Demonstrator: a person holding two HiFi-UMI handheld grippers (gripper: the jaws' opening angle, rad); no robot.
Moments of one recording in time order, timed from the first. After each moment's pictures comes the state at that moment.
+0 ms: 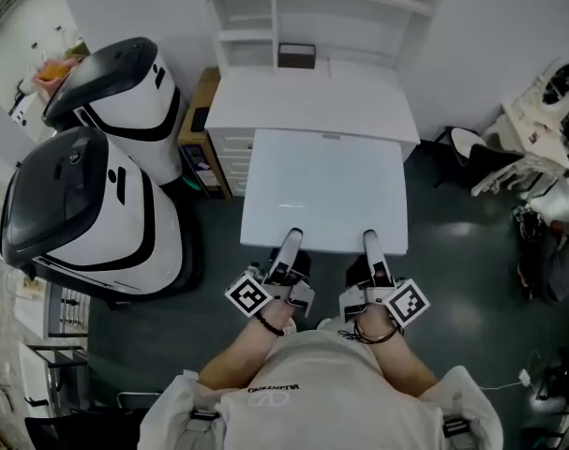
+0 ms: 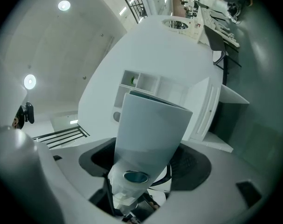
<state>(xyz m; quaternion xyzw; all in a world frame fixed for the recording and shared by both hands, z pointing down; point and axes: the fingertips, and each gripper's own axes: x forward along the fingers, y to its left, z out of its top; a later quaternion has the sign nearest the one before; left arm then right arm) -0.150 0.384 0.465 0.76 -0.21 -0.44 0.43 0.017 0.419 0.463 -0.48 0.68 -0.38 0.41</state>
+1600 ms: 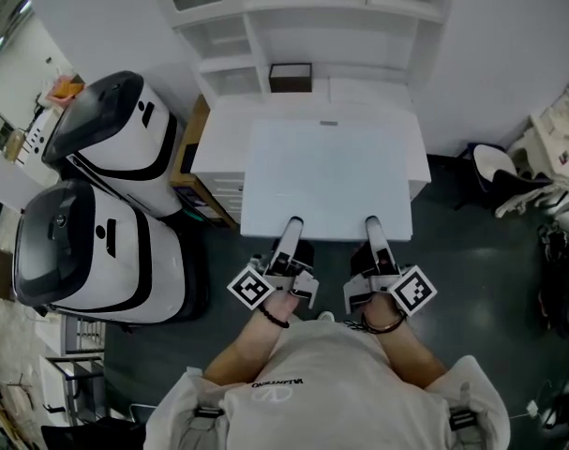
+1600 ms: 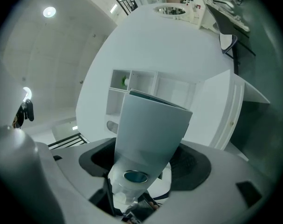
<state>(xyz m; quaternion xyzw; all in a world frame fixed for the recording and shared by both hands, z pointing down) -0.016 0.155 0.441 0.77 -0.24 -0.43 0.39 0.151 0.178 0.449 -0.43 0.69 -0.40 0.42</state>
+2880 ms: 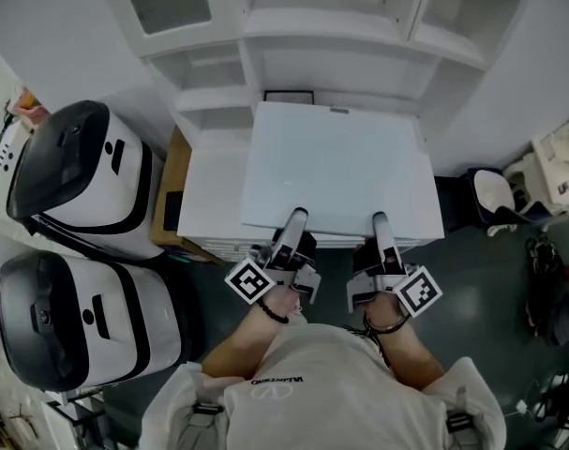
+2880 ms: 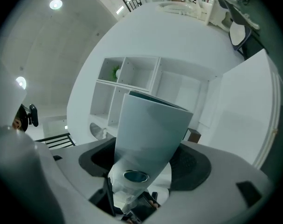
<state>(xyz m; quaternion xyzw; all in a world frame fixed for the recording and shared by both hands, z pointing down) -0.051 -0.138 0.425 0.77 -0.19 -0.43 0.42 0.114 -0.096 0.430 -0.48 0.67 -0.37 0.43</state>
